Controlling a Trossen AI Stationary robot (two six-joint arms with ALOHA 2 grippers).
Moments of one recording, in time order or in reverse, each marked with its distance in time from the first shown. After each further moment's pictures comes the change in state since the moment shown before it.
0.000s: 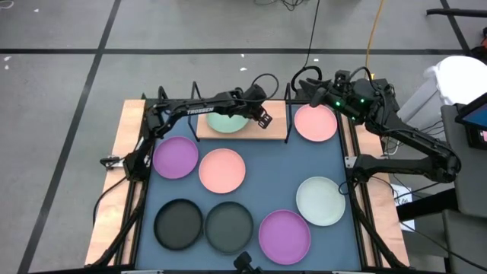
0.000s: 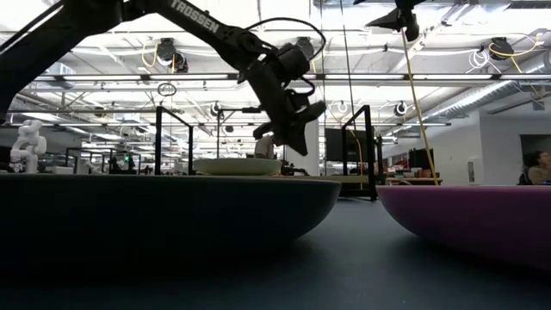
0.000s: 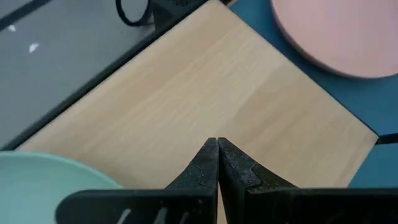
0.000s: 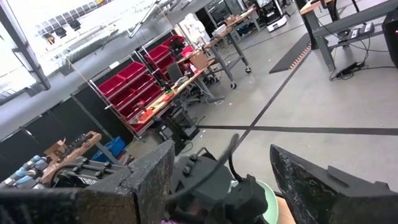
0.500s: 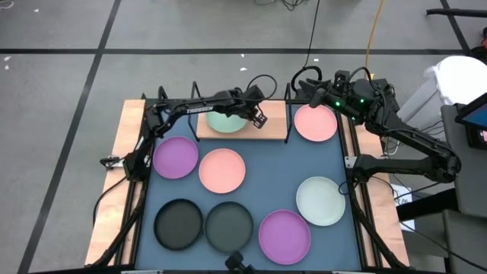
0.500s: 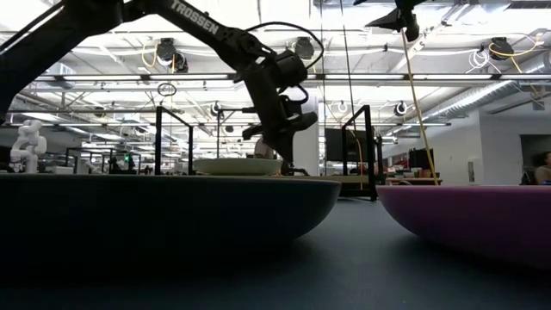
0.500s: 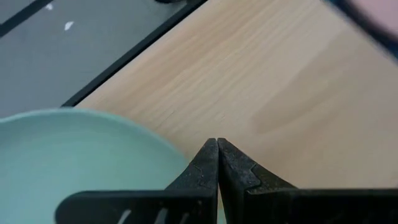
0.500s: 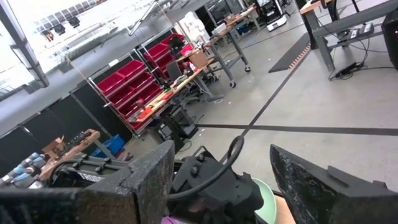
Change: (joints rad) left arm 0.014 0.004 0.001 -0.131 -0.077 -0.007; right arm 0.000 0.000 0.000 -0.006 -0.002 -0.010
